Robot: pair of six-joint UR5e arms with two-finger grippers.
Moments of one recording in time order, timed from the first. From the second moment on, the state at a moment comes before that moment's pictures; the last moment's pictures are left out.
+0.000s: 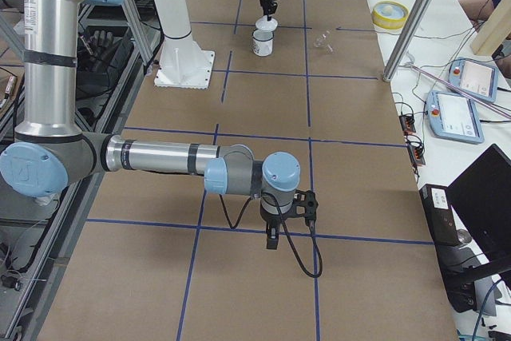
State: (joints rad) left arm -0.69 -2.09 -2.15 -1.28 -2.00 -1.64; right arm 1.57 -1.68 1.66 -1.57 2.29 0.01
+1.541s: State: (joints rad) left arm -0.53 -1.68 -2.00 -1.79 -2.01 -1.70; right arm 1.57 -1.68 1.66 -1.57 2.29 0.01
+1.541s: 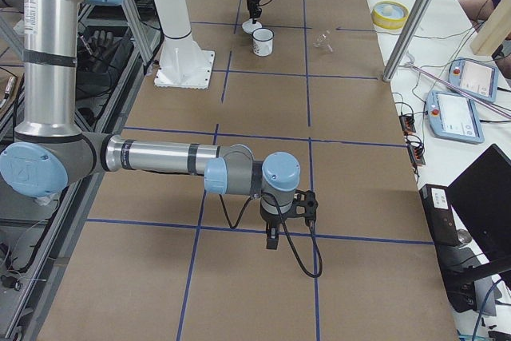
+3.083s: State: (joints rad) left arm -0.78 -1.88 -1.80 -2.19 -1.83 -2.16; right arm 1.57 -1.68 1.66 -1.57 2.29 0.01
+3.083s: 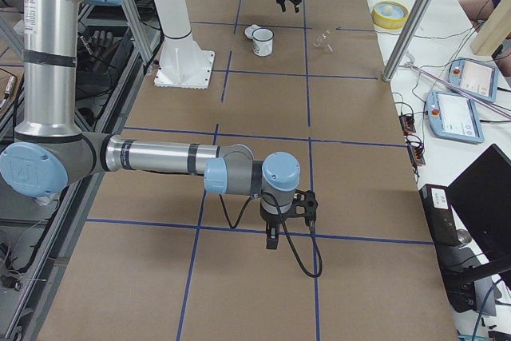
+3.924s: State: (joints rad) left arm -0.79 -2.05 -1.37 -2.62 -1.58 -2.36; right arm 1.57 -1.68 1.66 -1.57 2.29 0.01
